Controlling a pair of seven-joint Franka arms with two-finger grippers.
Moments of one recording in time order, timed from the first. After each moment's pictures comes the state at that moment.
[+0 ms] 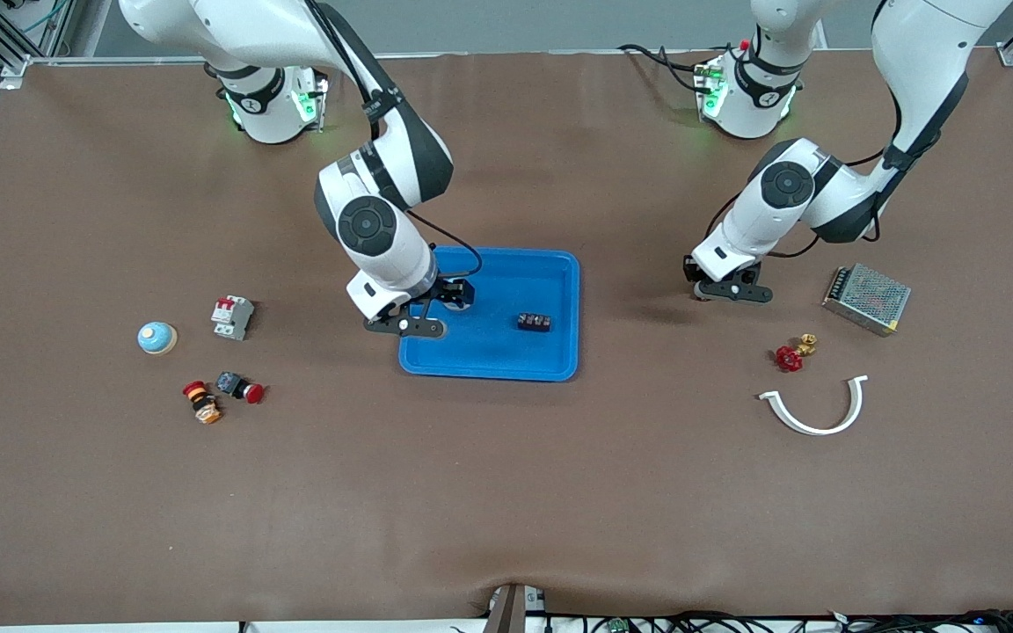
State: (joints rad) left arm 0.61 0.35 -0.84 -2.52 0.62 2.70 -0.61; right arm 0.76 0.47 -0.14 -1.81 0.25 2.21 0.59
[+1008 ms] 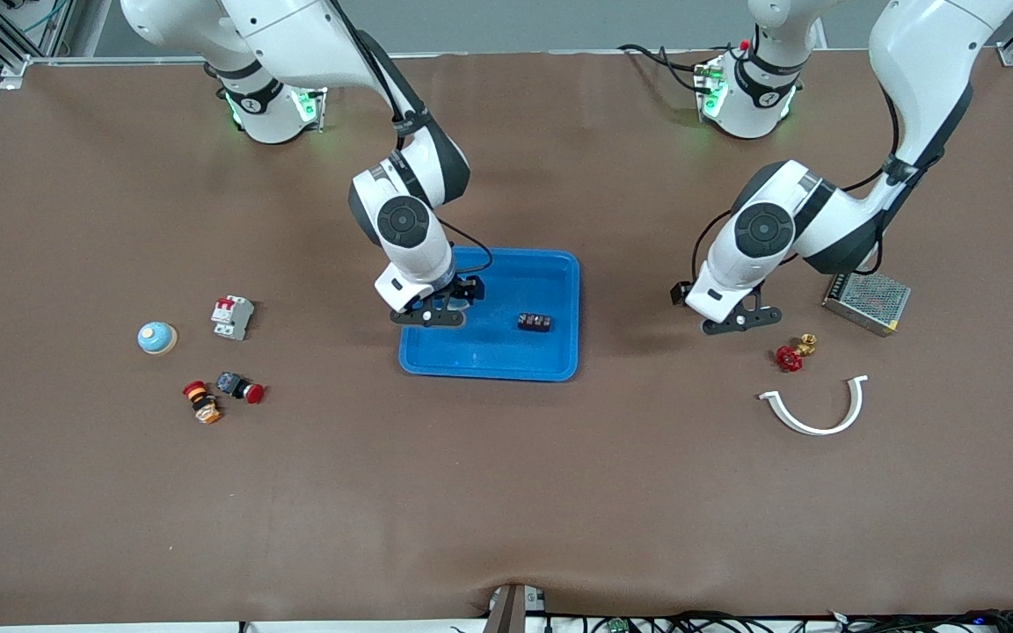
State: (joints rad) left arm 0.51 0.43 -0.89 -2.19 0.48 2.24 -0.94; right arm 0.84 0.54 -0.14 -1.94 0.23 2.44 0.59
